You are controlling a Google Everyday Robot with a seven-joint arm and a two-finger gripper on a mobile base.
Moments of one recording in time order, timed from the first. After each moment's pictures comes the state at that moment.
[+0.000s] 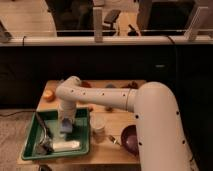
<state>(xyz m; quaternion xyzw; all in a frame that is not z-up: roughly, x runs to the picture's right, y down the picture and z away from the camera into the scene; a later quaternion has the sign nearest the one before) -0.233 0.179 0.804 -0.18 -0.38 -0.63 0.65</state>
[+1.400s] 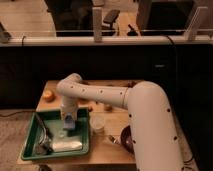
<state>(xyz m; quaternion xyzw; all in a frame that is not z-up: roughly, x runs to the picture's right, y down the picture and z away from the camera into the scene) -0.232 0.167 0.826 -0.20 -0.37 -0.64 0.64</state>
